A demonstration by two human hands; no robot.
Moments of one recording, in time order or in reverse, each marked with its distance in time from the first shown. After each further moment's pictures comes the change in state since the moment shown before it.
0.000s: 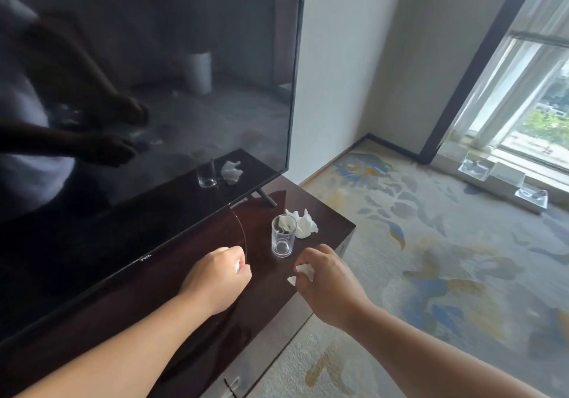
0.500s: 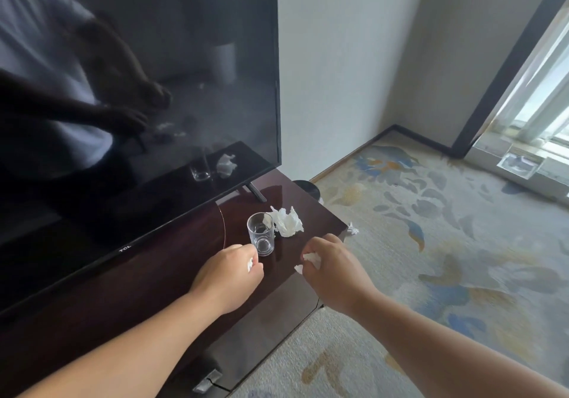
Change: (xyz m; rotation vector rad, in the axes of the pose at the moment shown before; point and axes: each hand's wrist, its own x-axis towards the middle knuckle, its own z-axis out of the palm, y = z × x) left_hand 0.016 0.100 0.041 0.019 -0.018 -0.088; right_hand 0.031 0.095 -0.050 0.051 -0.066 -0.060
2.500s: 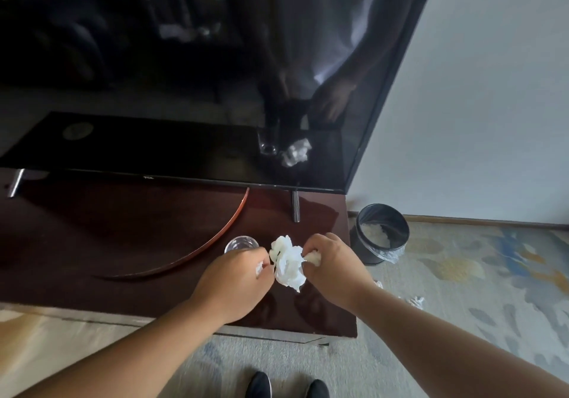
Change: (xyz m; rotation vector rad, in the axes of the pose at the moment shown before) left_hand 0.142 0.080 0.058 -0.198 0.257 -0.585; right_hand 0.276 0.091 -0.001 -0.070 -0.612 -0.480
